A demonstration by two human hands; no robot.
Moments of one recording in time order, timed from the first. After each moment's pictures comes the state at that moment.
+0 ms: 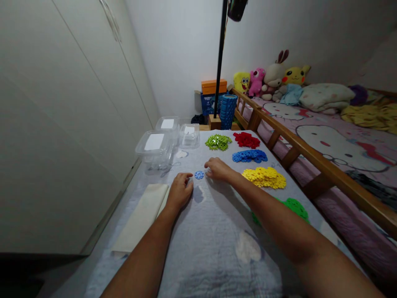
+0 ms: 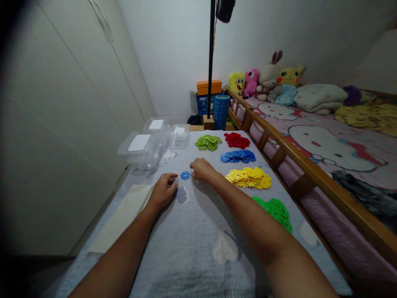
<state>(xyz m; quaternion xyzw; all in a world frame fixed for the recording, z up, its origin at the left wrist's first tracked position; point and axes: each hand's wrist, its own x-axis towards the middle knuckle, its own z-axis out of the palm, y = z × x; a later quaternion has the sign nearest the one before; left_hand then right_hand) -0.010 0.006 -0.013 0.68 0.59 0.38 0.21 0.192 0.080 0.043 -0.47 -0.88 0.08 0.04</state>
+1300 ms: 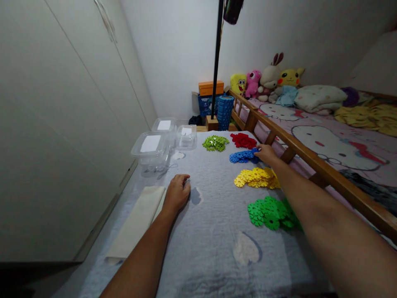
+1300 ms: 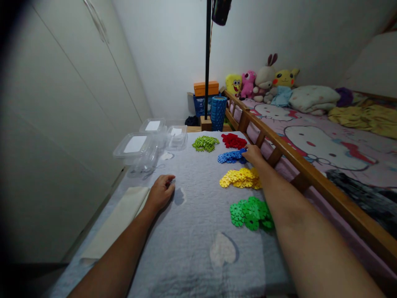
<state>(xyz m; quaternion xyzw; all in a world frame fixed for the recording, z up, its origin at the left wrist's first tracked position) -0.010 0.010 -0.017 0.70 0.60 0.35 0.16 0.406 0.143 0.043 -0.78 -0.61 0.00 0.14</state>
